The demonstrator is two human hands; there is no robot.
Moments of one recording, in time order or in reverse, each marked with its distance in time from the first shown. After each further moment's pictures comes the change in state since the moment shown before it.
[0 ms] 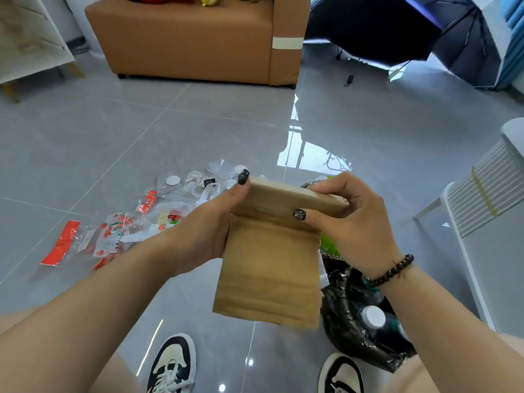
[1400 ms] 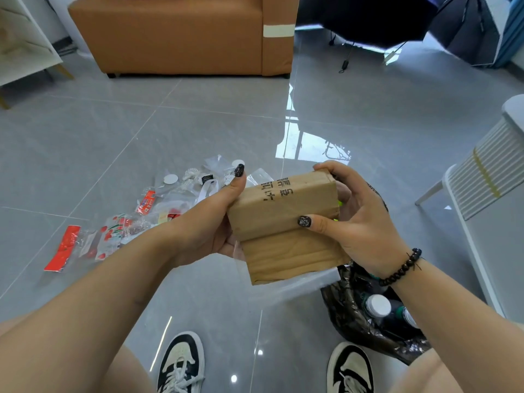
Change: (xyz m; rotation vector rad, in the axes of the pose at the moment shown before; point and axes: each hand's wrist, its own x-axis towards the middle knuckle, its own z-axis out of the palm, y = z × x) left_hand 0.014 0.004 0.002 0.088 0.005 -0.090; right_hand -0.007 0.011 -0.009 0.323 -0.166 0.105
